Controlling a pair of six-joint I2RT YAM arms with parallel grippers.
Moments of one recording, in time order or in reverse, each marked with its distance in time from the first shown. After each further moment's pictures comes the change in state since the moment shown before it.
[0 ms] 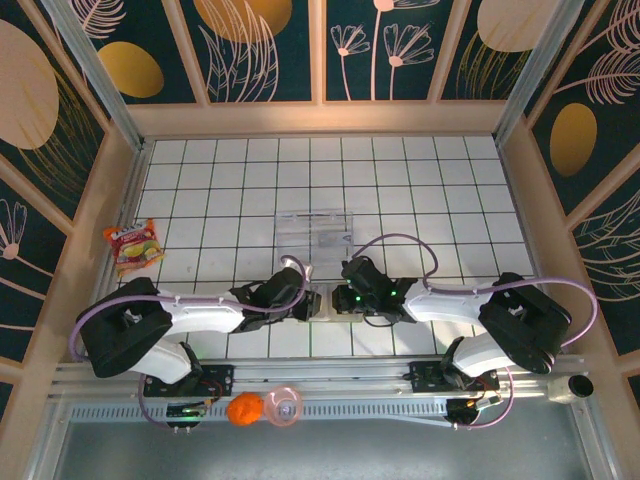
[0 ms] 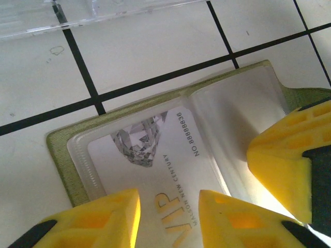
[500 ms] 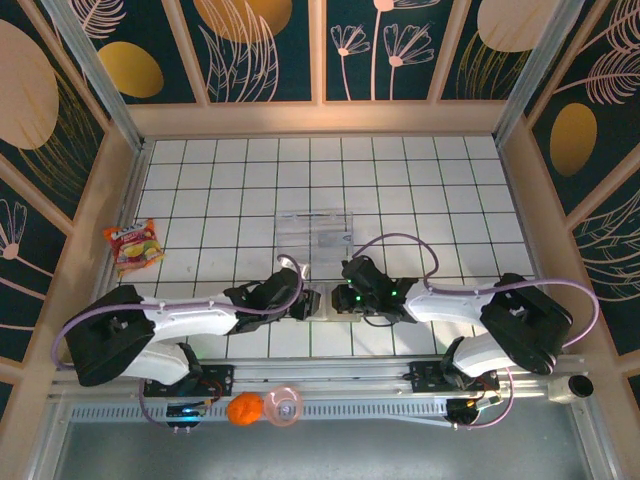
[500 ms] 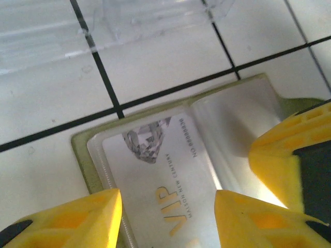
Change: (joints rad) left arm -0.018 -0.099 0.003 -0.095 -0.087 0.010; right arm 0.000 -0.011 0.000 0.000 0.001 0.000
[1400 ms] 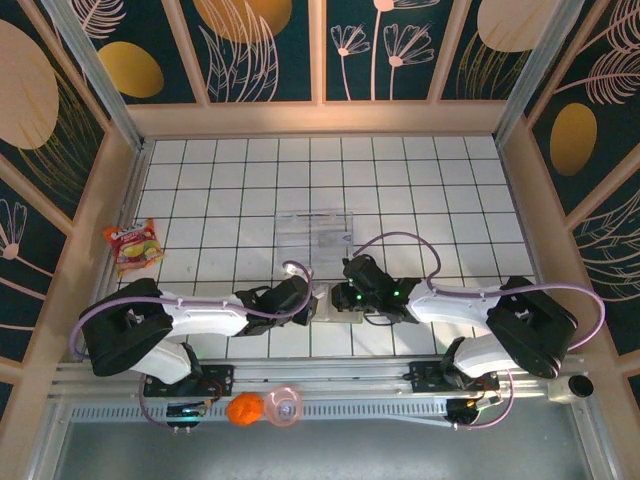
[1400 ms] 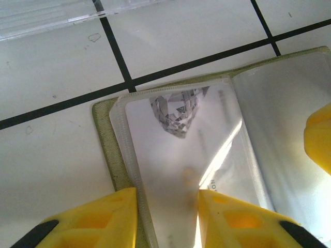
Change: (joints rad) left arm -0.053 0.104 0.016 -0.014 -0.077 -0.025; right arm 0.000 -0.035 -0.001 0.008 -0.006 -0.019
